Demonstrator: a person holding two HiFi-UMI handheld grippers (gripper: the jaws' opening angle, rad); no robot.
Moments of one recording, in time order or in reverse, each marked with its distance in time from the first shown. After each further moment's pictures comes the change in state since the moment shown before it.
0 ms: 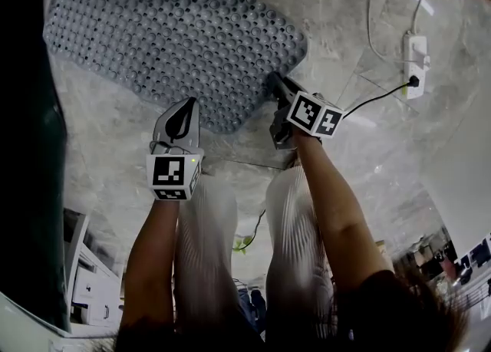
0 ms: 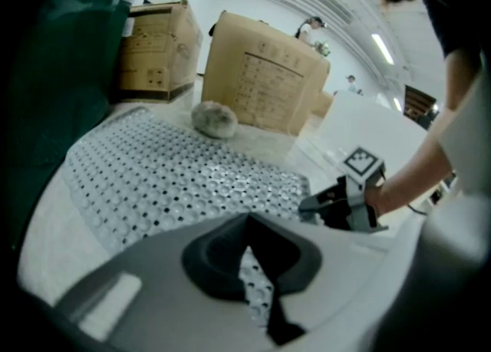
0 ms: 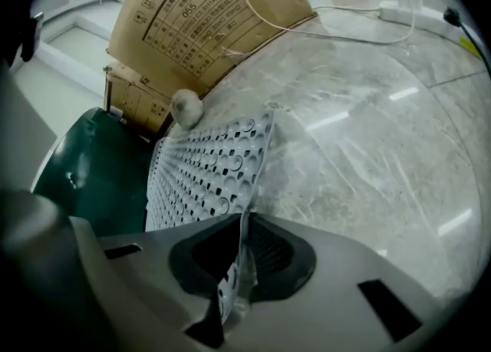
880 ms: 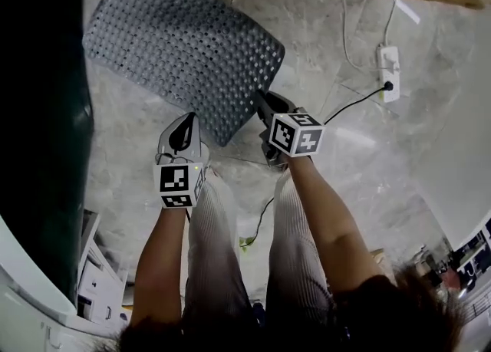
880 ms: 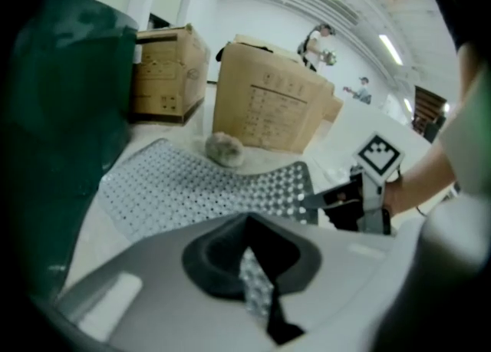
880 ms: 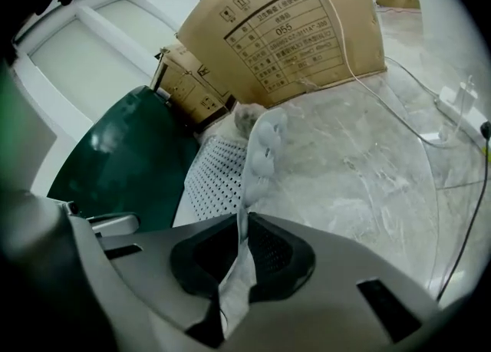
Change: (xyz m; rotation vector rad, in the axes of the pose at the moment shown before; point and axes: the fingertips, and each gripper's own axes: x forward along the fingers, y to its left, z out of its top) left arm -0.094 0.005 0.078 -0.021 -0.012 0.081; right arm -0.070 0.144 0.024 -0.272 0.021 0.064
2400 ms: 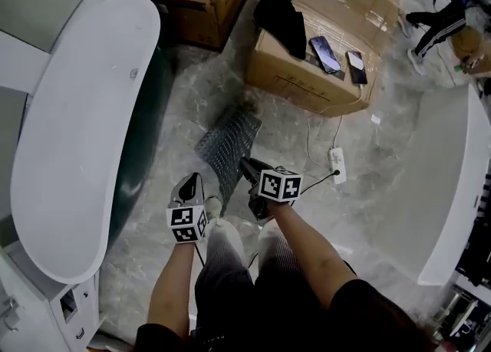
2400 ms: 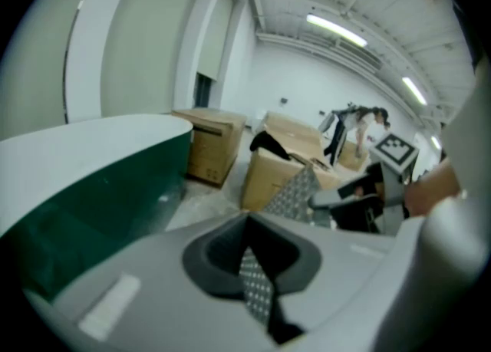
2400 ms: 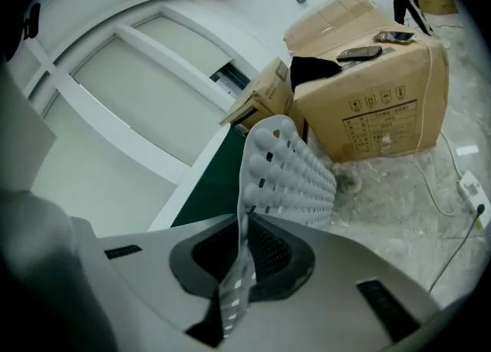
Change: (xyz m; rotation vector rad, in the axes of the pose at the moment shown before) left arm -0.299 0.021 0.210 -0.195 -0.248 0.182; right arm -0.210 0.322 0.152 -0.078 -0.029 0.243
